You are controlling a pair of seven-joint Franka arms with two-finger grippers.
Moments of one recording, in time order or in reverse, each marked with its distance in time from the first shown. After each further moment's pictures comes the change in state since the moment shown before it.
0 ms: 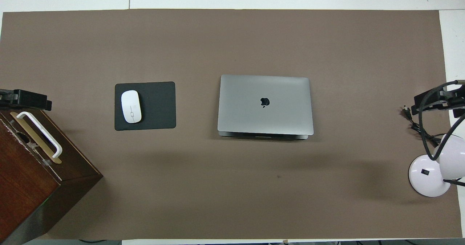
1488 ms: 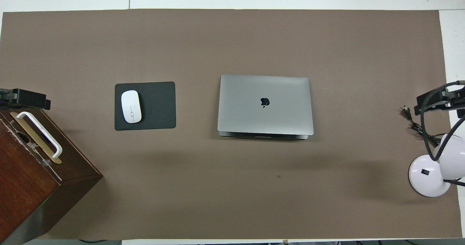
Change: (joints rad) left arm 0.062 0.000 -0.056 -0.002 0.002 0.007 0.000; right arm 0.000 -0.003 0.000 0.000 -0.021 0.000 0.001
